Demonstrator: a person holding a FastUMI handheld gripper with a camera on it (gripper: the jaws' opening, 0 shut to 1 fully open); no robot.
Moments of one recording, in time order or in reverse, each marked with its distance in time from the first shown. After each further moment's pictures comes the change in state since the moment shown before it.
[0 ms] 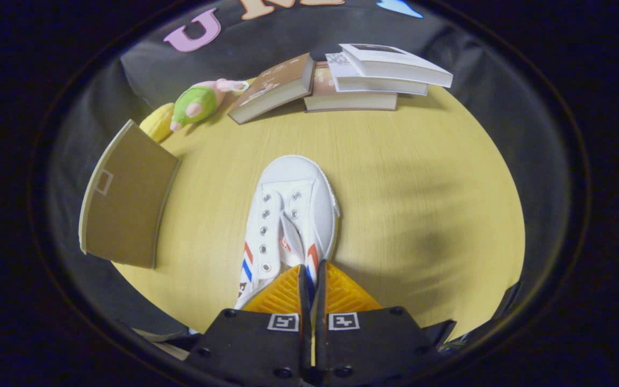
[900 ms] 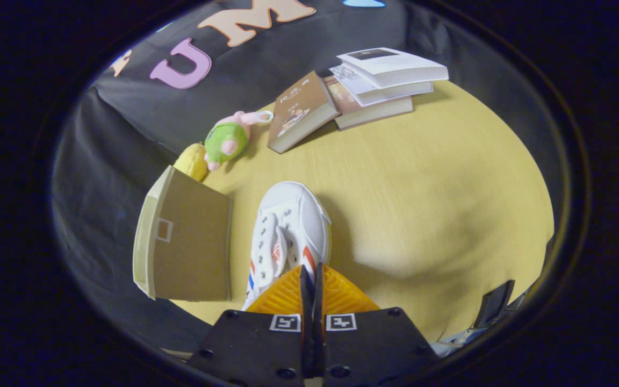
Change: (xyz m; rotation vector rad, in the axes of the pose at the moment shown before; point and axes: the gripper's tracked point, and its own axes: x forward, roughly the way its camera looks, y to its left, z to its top) arm -0.040 0.095 0.024 0.225 -0.069 0.203
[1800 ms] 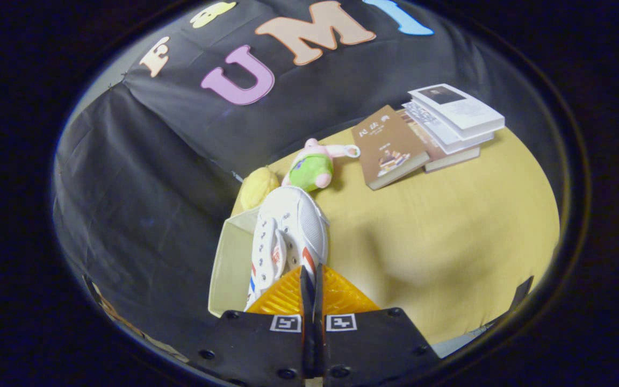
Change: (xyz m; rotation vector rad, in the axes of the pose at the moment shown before) arm -0.045 0.188 0.041 -0.041 -0.118 0.155
